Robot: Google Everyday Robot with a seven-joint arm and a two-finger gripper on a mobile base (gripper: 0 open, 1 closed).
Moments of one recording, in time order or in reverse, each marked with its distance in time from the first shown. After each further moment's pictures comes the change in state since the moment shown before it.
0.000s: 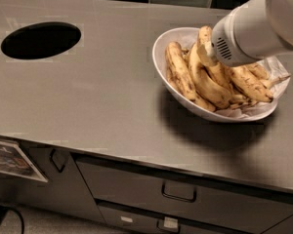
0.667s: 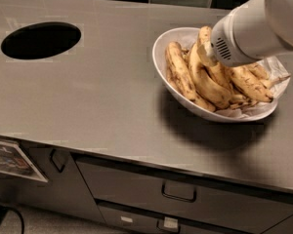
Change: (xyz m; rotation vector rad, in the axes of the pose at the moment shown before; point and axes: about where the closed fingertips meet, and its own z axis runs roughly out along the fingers) arm 0.000 0.000 0.000 0.000 0.000 0.000
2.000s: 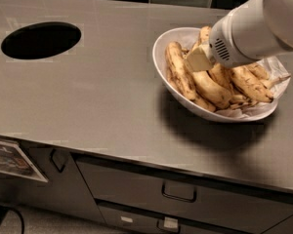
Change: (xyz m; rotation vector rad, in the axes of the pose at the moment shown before) arm 0.000 0.000 0.000 0.000 0.000 0.000
